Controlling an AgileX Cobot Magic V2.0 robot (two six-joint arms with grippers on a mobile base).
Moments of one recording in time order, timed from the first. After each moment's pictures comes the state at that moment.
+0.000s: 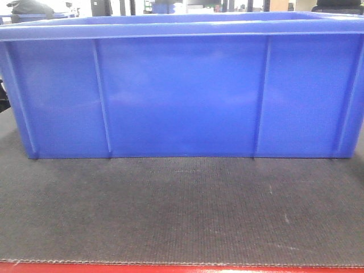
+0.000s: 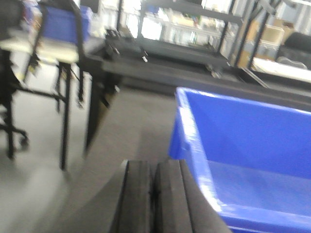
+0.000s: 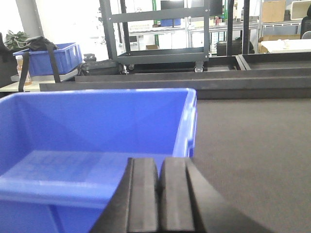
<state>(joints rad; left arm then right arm) 0.04 0.52 -0.42 0.12 0.00 -0.27 0.21 0.45 -0.38 0.02 0.02 0.10</state>
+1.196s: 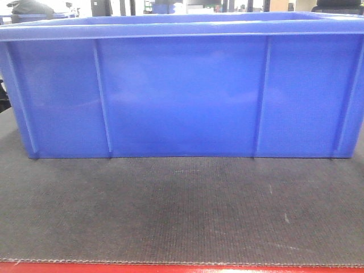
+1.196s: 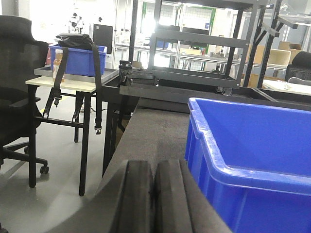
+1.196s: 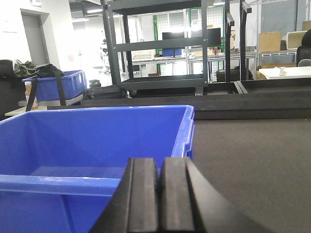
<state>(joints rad) 0.06 0.15 -0.27 0.18 0.13 -0.27 0.21 0.18 -0.30 0.02 0.09 0.10</state>
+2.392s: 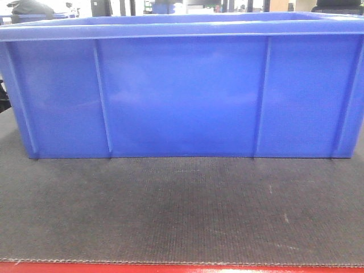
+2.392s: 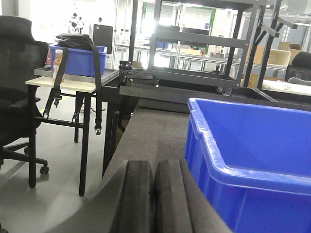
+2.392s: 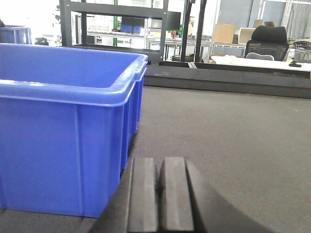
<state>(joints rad) 0.06 0.15 -0.27 0.18 0.13 -0.27 0.06 0.00 0.00 0.04 0.04 -0.07</state>
